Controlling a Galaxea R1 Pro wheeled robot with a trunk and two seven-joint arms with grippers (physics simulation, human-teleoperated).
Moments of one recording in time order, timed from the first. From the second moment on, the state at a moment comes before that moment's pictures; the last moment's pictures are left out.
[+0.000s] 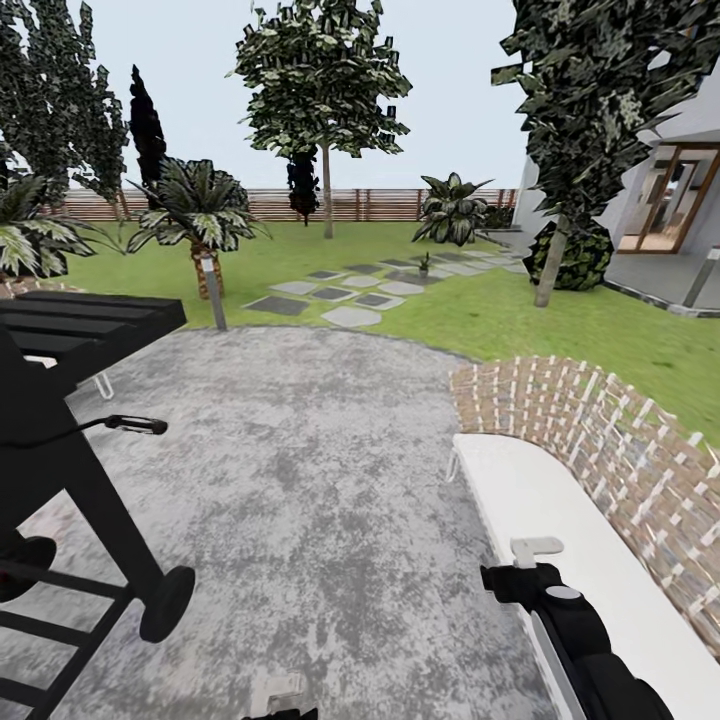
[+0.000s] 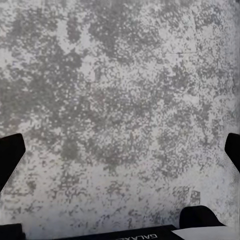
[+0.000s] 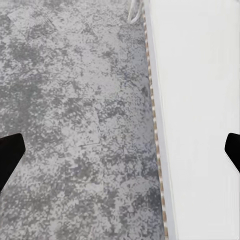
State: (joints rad) left arm -0.18 -0.07 -0.18 -0.69 0.31 0.22 -0.03; right arm -0.22 -0.07 0.02 -1.41 0.03 0.72 -0.06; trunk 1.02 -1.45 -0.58
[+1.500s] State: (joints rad) left arm -0.18 -0.07 -0.18 -0.69 0.31 0.22 -0.03; right arm -0.22 -0.07 0.02 -1.41 0.03 0.72 -0.06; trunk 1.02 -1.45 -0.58
